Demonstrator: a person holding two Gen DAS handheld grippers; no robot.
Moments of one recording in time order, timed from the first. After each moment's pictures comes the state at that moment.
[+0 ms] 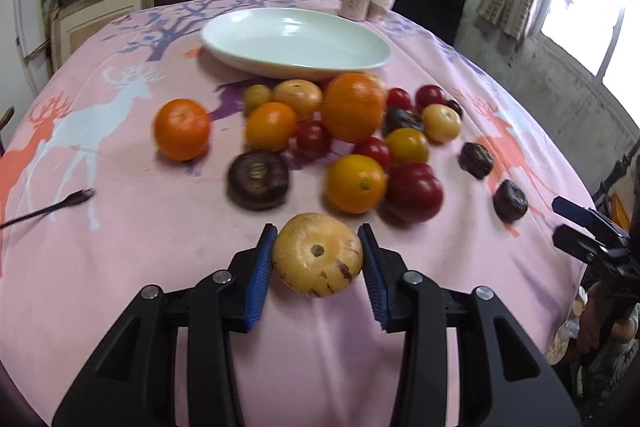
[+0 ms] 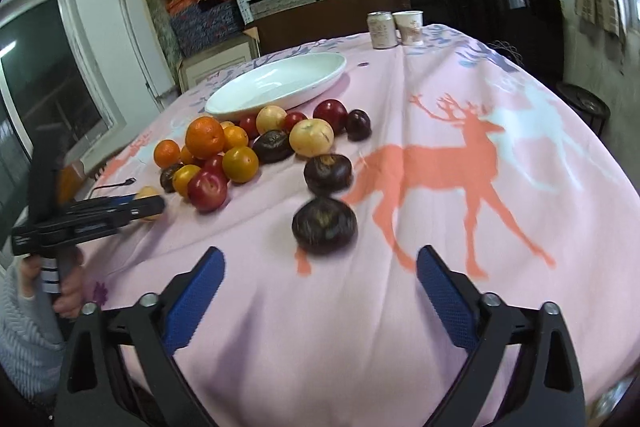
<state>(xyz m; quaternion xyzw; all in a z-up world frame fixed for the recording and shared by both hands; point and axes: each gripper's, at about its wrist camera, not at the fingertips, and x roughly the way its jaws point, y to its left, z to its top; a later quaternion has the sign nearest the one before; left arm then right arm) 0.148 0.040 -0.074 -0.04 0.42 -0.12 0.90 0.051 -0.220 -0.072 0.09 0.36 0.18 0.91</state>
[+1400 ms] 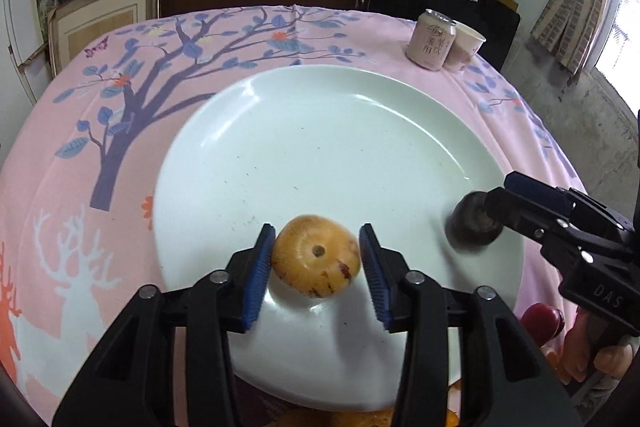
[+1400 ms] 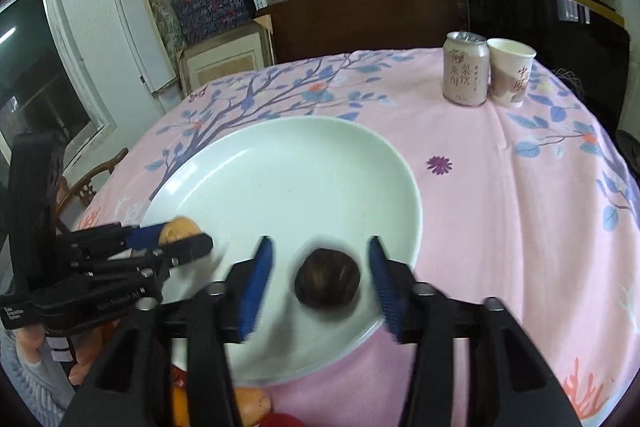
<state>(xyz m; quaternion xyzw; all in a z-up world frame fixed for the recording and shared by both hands) 0.407 0.034 -0.065 -0.04 0.45 -0.07 0.89 0.340 -0.122 -0.039 0.06 0.38 0.23 0.90</state>
